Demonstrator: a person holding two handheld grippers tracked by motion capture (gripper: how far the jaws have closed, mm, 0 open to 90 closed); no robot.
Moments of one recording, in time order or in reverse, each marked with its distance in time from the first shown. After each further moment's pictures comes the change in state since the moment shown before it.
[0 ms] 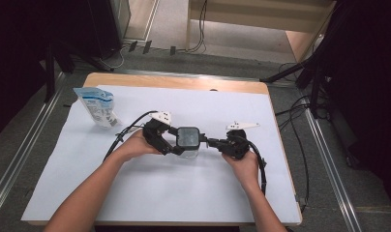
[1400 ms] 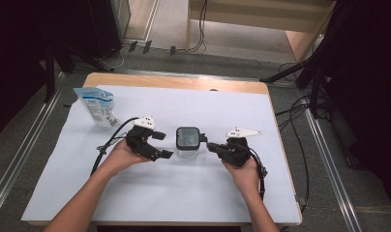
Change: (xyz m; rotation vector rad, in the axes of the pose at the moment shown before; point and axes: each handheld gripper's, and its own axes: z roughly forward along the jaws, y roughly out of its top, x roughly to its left) left arm -0.033 -0.024 -0.040 -0.036 0.133 -0.131; right arm 0.023 -0.010 -0.017 -0.037 -0.037 -0.041
